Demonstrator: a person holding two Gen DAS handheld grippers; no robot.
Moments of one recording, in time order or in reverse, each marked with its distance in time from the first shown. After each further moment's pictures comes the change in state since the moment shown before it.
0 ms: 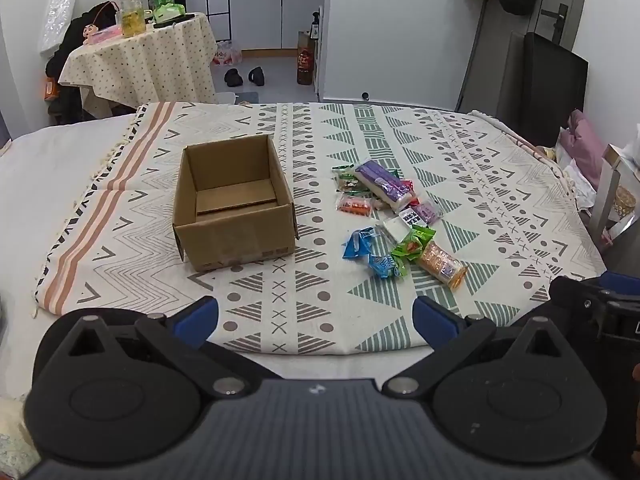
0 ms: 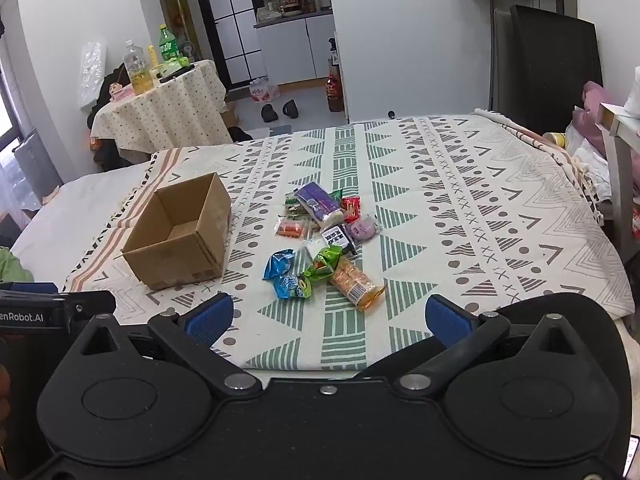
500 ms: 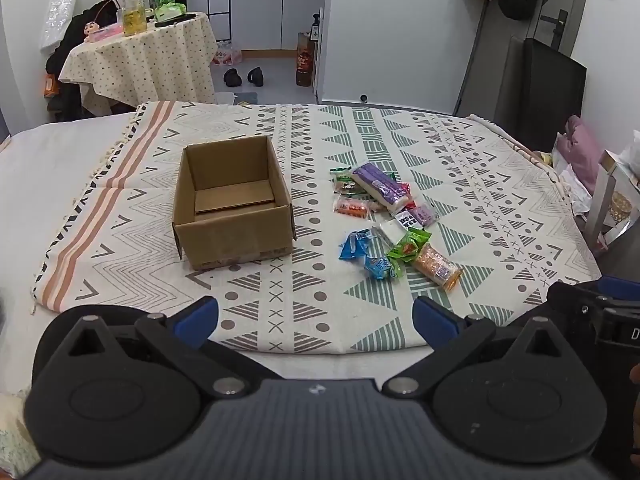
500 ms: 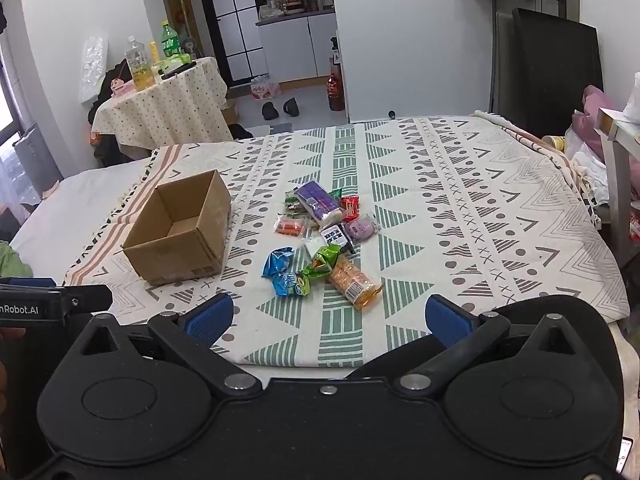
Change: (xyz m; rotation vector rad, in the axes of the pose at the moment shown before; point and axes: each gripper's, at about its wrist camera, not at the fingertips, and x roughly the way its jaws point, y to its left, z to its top) left arm -0.005 0.002 0.000 -0.007 -0.003 -0.010; right arm -0.002 -0.002 0.002 -0.003 0.008 0.008
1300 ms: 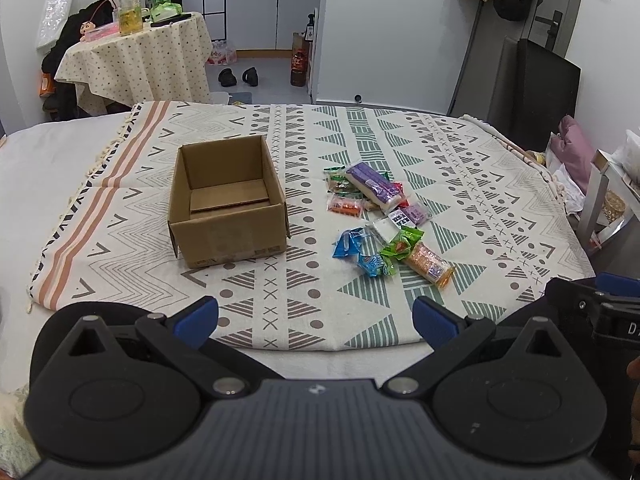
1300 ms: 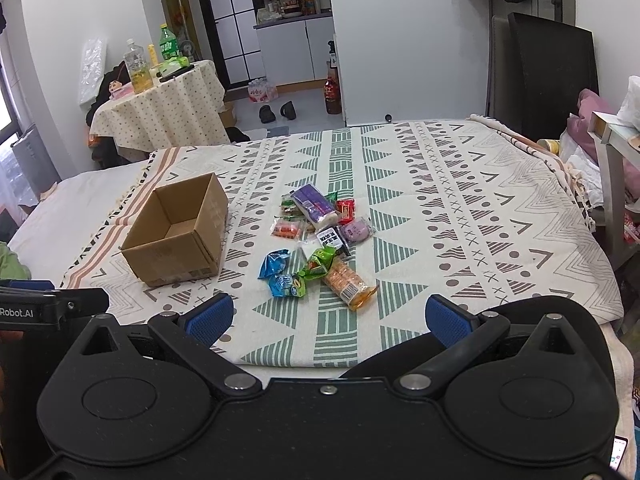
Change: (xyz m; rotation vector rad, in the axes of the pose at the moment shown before) left arm -0.006 -0.001 0.000 -0.002 0.001 -0.019; right arm -0.007 -0.002 0.002 0.000 -0.007 -0.014
